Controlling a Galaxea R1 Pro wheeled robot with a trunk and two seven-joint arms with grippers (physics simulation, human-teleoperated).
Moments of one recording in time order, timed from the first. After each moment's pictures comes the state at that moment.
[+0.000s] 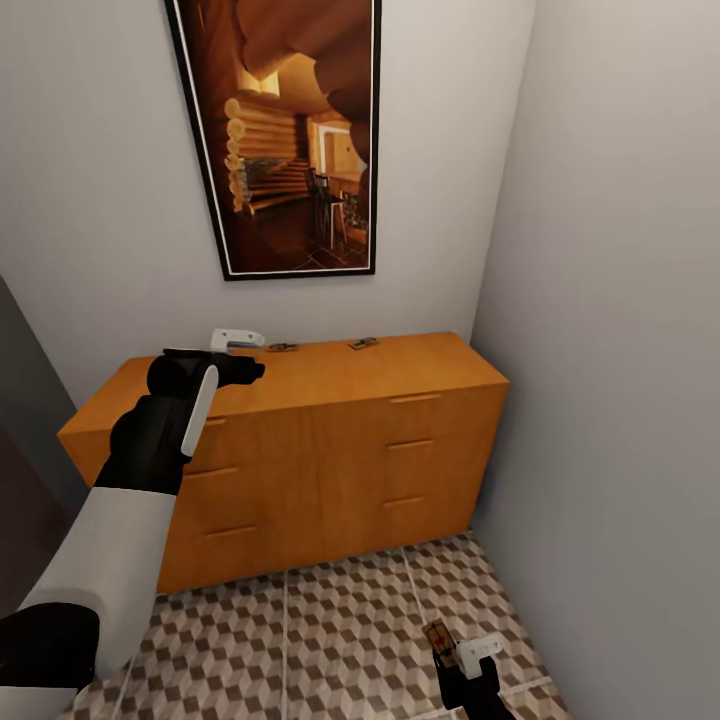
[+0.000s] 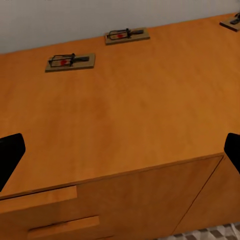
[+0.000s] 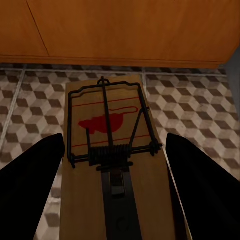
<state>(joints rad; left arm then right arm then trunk) -1.01 0.03 -0.08 -1.27 0.01 1.01 0.08 -0.49 0.05 0.18 -0.01 0.02 -0.56 0.01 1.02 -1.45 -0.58</state>
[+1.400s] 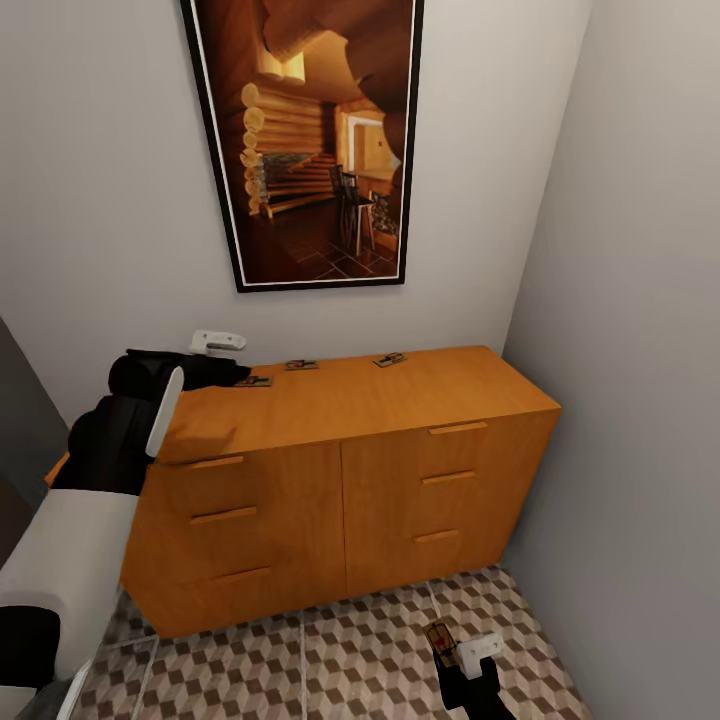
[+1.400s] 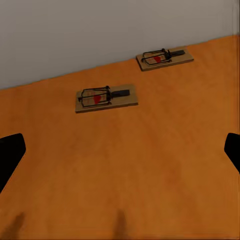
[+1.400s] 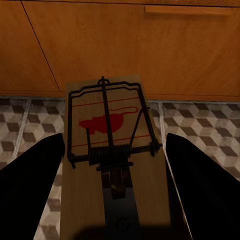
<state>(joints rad) -1.01 0.15 -0.08 -1.27 0.01 1.01 -0.14 -0.49 0.05 0.18 -0.01 0.02 -0.56 0.01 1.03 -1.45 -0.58</state>
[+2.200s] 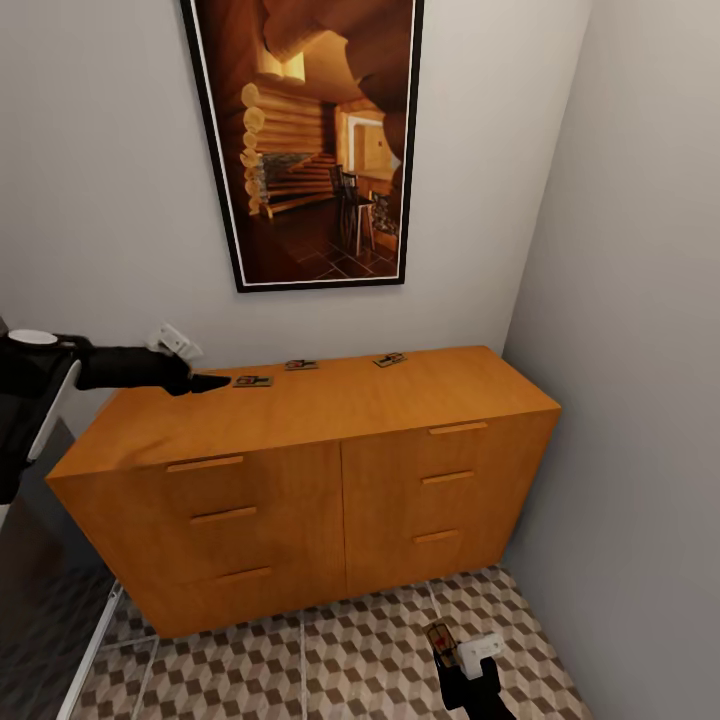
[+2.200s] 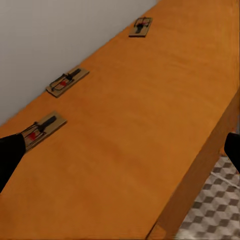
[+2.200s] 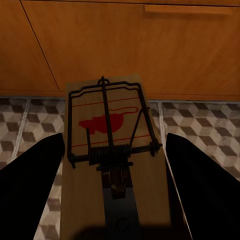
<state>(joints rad) -1.01 0.52 -0.17 -1.41 -0.01 0.83 -0.97 -0.49 0.05 0.18 -0.01 0.02 -0.56 0.01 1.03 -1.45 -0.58</state>
